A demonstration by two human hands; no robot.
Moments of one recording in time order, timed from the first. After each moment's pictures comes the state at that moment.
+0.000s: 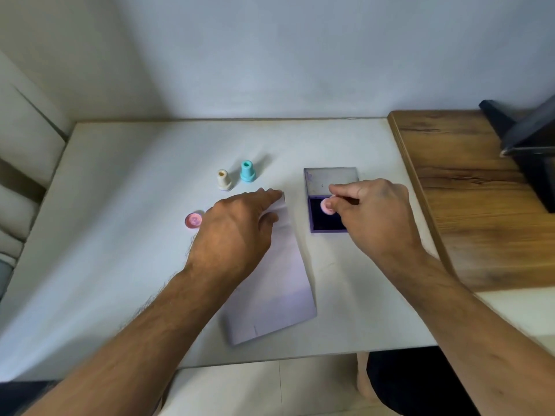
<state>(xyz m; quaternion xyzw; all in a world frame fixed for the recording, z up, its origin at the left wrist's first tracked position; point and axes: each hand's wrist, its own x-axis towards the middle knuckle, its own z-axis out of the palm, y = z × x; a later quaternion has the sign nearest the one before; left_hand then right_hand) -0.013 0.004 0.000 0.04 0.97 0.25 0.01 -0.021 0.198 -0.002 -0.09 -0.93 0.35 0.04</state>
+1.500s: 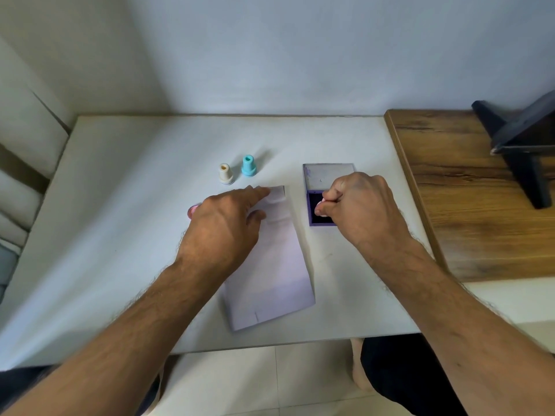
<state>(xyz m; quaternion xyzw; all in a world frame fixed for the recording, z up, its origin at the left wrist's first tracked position) -0.008 -0.011 -0.001 0.03 0.97 0.25 0.03 -0.029 0.189 -0.002 -0.08 -0.96 0.28 -0.03</state>
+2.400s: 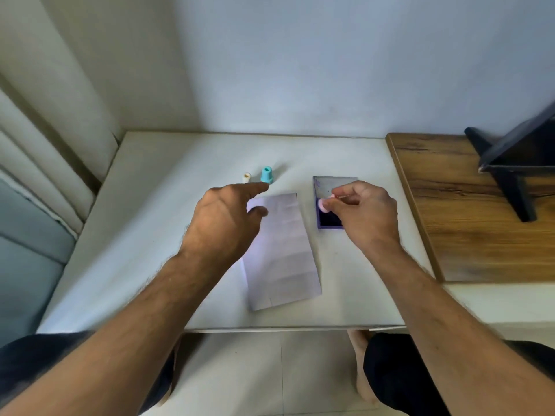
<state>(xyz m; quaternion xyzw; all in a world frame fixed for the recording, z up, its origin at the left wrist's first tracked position) 0.015 -0.032 0.046 -0.02 0.96 0.27 0.01 -0.006 0.178 0.008 -0.16 -0.87 0.47 0.05</state>
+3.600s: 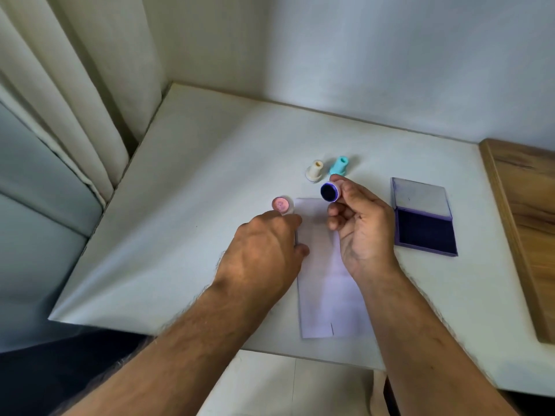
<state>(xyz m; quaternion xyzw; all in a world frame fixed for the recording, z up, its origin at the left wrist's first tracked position) 0.015 -0.075 -0.021 0.01 0.97 0.23 0.08 -0.035 0.061 -0.049 -0.15 -0.54 0.83 -0.01</state>
